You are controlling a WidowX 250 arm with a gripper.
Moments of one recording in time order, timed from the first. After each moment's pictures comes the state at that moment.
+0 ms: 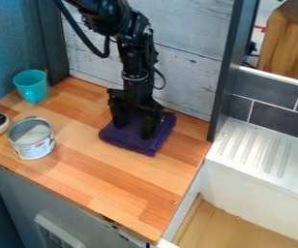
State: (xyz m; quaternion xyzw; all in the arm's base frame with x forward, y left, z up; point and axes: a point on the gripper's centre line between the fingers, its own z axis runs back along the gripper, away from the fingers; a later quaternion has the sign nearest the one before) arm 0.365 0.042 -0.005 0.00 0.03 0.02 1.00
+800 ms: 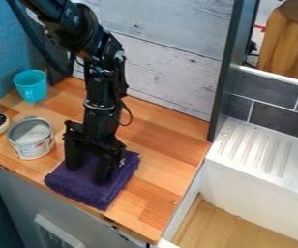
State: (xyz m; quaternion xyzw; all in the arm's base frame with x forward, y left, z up) arm 0.262 0.048 0.000 0.01 0.15 0.01 0.99
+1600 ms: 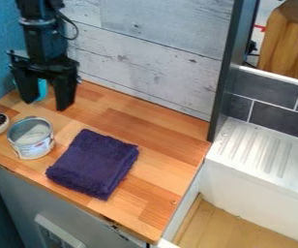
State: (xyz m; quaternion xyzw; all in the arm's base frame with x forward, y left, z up) arm 0.272 0.117 0.102 -0.01 0.06 0.10 0.99
